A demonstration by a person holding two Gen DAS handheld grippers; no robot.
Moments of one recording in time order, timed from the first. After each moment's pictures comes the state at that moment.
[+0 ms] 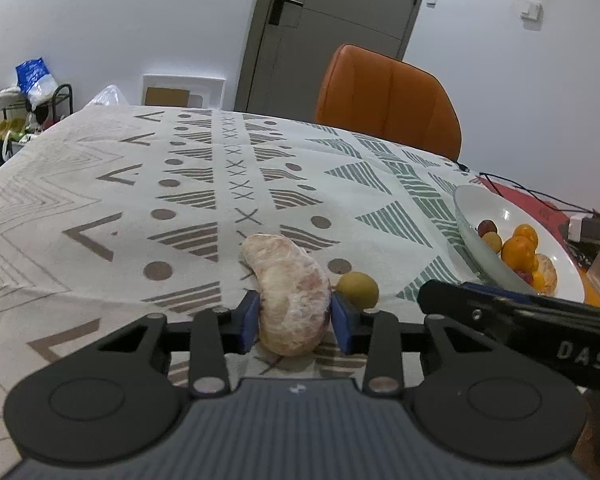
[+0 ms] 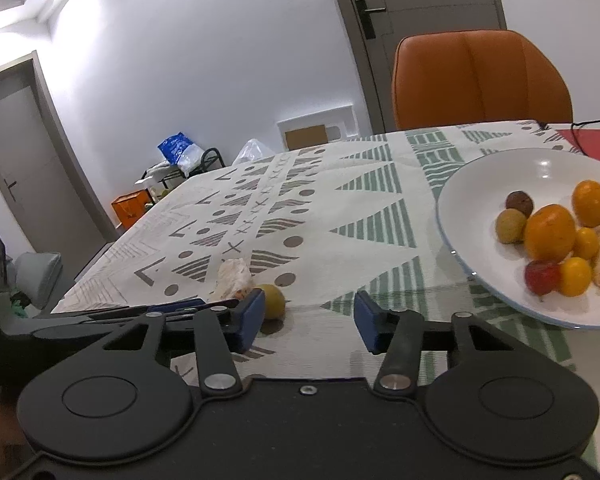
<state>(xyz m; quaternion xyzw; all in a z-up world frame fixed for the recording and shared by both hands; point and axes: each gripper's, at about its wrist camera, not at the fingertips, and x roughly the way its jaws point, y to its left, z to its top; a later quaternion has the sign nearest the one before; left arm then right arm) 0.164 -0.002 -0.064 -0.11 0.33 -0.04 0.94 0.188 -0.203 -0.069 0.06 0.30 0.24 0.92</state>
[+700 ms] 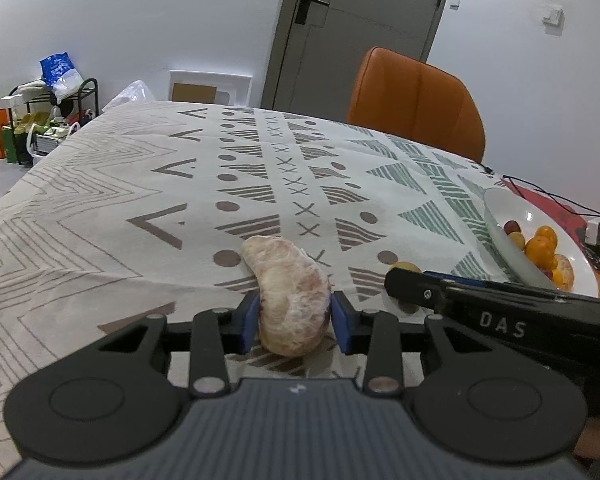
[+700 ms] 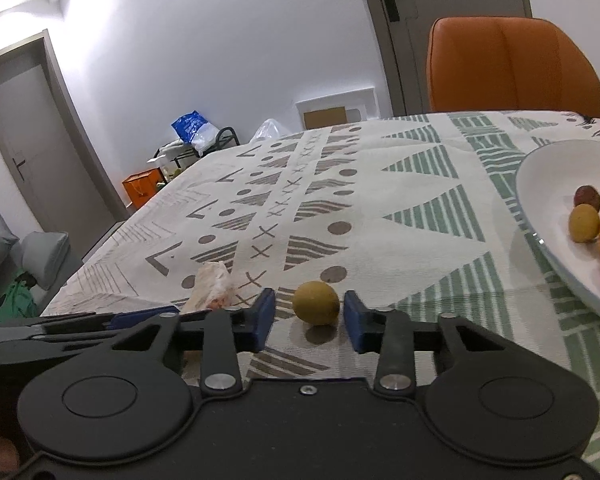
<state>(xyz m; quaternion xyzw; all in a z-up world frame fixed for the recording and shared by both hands) 0.147 0.025 -0.059 -0.11 0.34 0.00 0.94 0.206 -0.158 -0.084 0.04 0.32 0.26 0.91</state>
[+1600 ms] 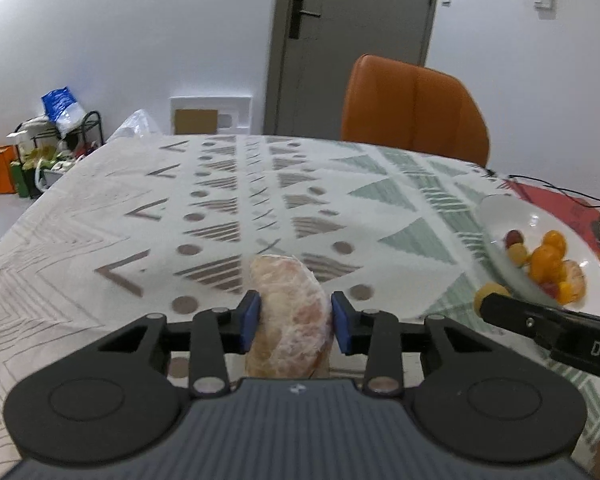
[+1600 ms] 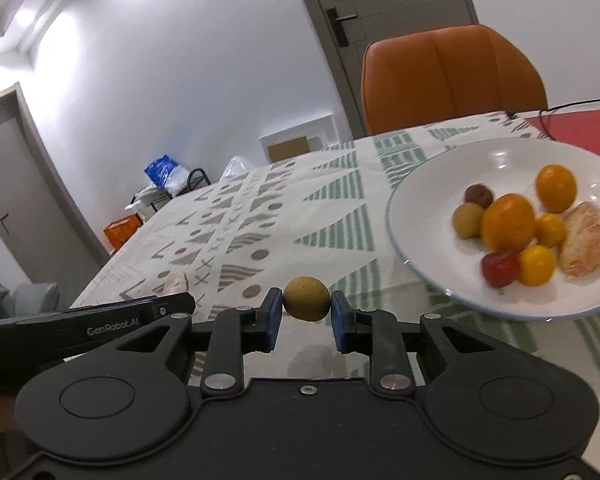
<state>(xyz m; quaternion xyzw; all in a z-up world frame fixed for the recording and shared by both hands) 0.167 -0.017 -0.045 -0.06 0.31 0.01 0.95 0.189 -0.238 -0.071 0.11 0.28 0.21 0.93</state>
